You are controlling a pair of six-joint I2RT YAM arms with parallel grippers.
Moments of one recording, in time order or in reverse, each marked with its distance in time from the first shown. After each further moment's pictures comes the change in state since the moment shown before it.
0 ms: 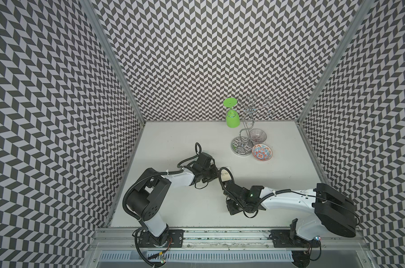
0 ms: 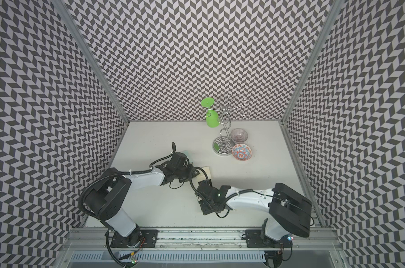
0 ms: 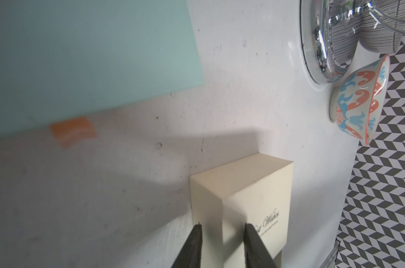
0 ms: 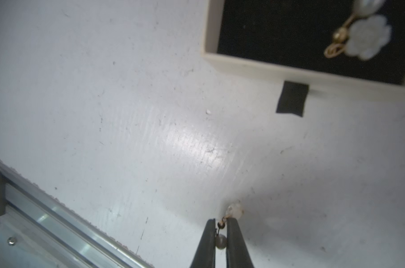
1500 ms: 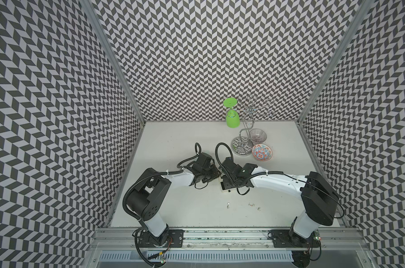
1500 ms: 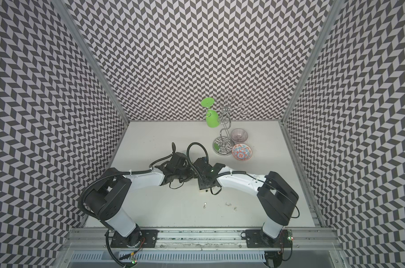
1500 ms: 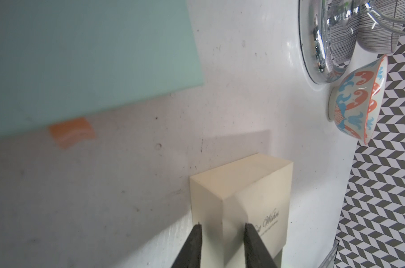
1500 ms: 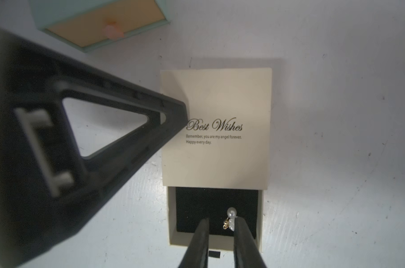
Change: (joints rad) left arm 0.000 0.000 -0.006 0.013 0.005 0.000; right arm -0.203 0.164 0.354 -0.191 0.196 -0.071
